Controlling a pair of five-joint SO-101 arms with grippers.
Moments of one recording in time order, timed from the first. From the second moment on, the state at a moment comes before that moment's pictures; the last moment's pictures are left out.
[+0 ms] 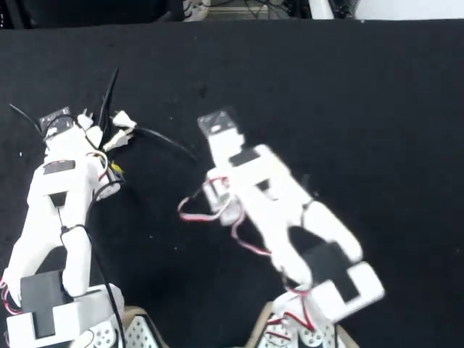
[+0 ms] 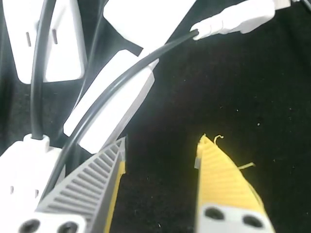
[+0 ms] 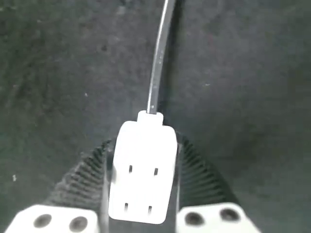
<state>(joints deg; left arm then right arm) -18.6 -13.9 45.6 45.1 10.9 -23.9 -1.6 32.8 58.5 0.5</state>
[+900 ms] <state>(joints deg) -23.0 -14.0 48.3 35.7 11.5 -36.6 -19.3 51.8 58.4 54.8</state>
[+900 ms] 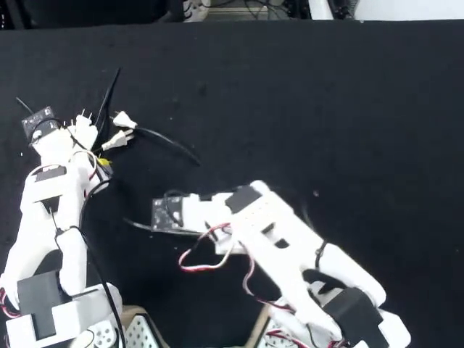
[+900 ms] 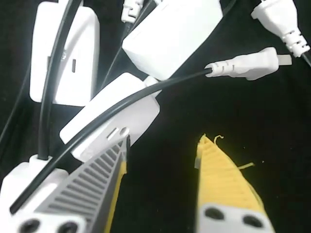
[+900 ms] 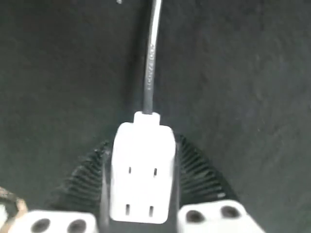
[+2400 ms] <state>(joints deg) -23.0 -13.9 48.3 35.7 11.5 -12.5 -38.0 56.7 58.1 32.0</state>
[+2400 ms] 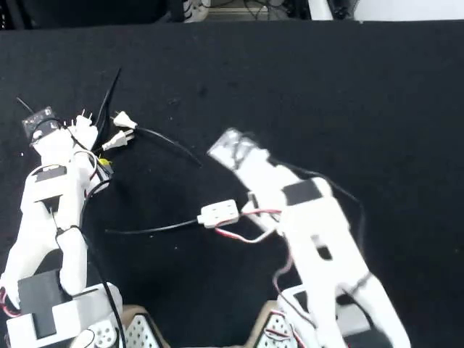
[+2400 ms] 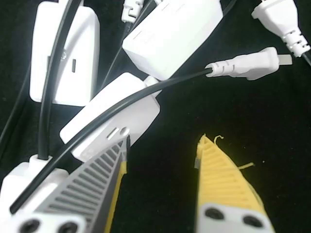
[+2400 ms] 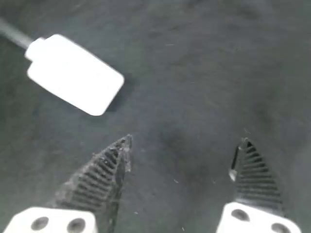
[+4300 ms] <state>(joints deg) -15.1 29.4 -14.9 67.2 -24.4 -12.5 -50.5 84.7 28.2 15.9</state>
